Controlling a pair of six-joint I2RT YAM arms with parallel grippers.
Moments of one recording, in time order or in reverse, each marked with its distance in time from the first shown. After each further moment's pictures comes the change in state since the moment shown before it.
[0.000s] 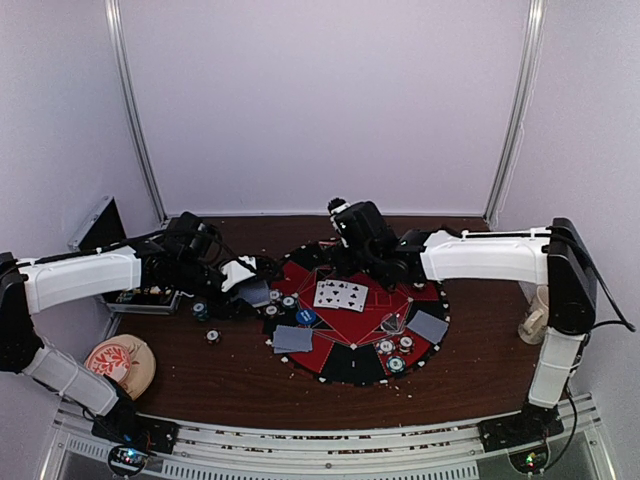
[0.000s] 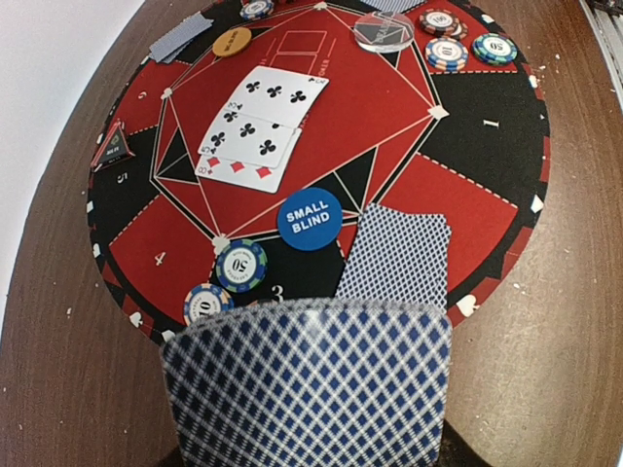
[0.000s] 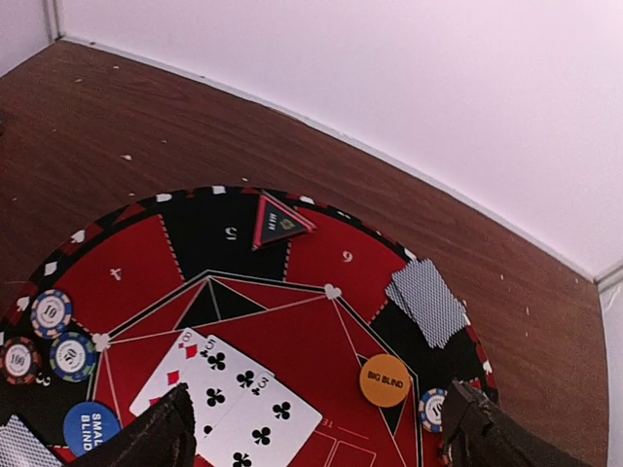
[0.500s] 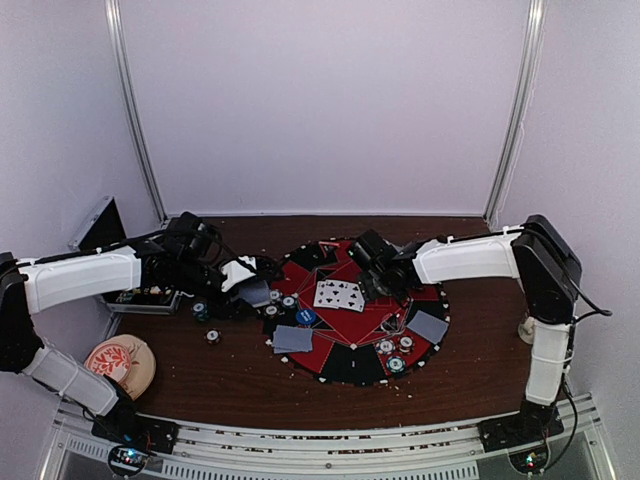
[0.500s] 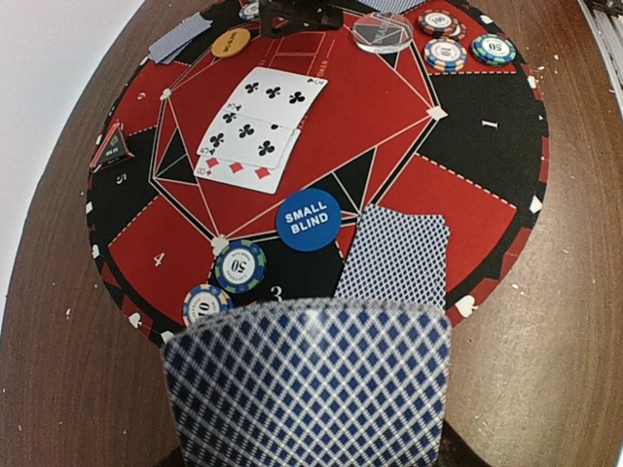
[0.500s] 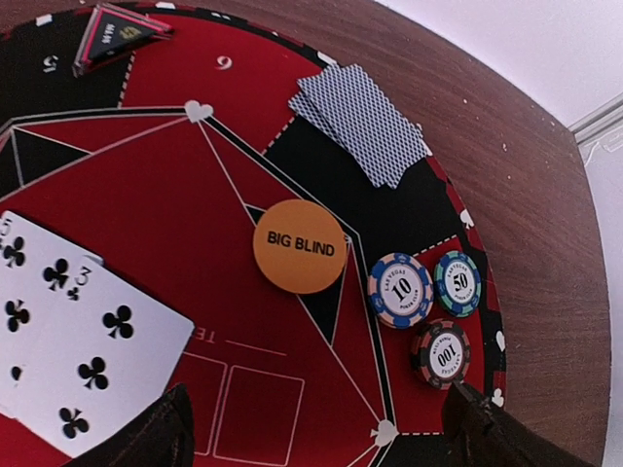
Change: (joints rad) left arm 0.000 0.000 0.000 0.000 0.003 0.000; right arm -0.109 0.107 -0.074 -0.226 0.072 0.279
